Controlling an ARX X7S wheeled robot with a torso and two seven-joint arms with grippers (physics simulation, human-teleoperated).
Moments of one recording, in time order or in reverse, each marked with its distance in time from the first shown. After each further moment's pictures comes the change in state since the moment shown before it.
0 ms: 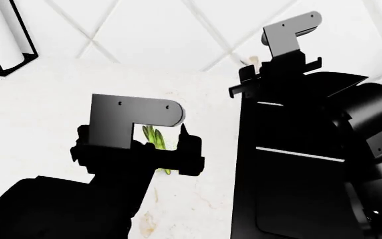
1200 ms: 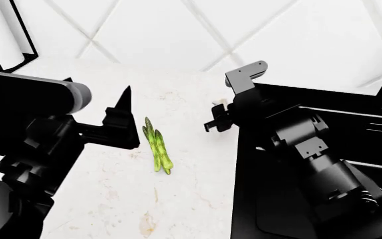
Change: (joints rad) left arm 0.271 0.000 -0.861 0.107 0.240 -0.549 0.649; right arm -0.036 -0.199 -0.147 0.467 -0.119 -0.221 -0.235
